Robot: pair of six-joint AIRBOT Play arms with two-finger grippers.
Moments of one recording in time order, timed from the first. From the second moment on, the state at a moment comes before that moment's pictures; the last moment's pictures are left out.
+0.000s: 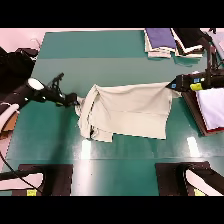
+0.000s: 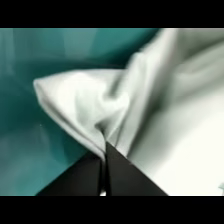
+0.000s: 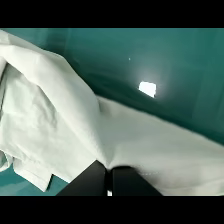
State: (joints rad) left arm -0.04 -1.38 1.04 0.89 -0.98 -1.33; right arm -0.05 -1.00 1.19 -1.00 1.29 1.43
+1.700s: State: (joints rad) left arm 0.07 -1.53 1.88 1.05 -1.20 -1.37; right arm -0.05 -1.36 1.61 -1.18 1.52 1.57
